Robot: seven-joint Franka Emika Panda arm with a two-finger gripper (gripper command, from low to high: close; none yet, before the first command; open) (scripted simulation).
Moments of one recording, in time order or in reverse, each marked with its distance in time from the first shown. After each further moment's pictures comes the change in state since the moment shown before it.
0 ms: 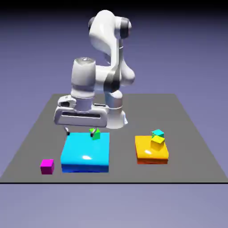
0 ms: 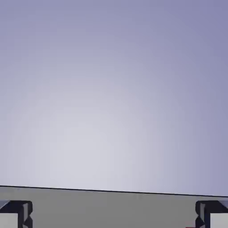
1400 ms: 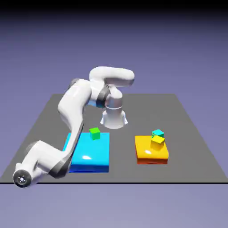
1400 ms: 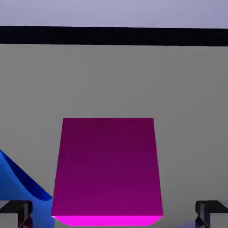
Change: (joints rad) arm -0.189 0.987 -0.125 0.938 -0.144 -0.948 -0.232
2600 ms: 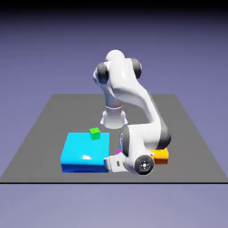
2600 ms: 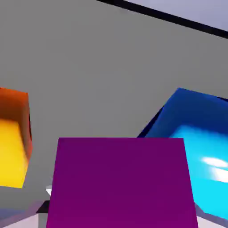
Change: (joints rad) arm 0.428 -0.391 0.427 -0.374 0.095 -0.114 0.445
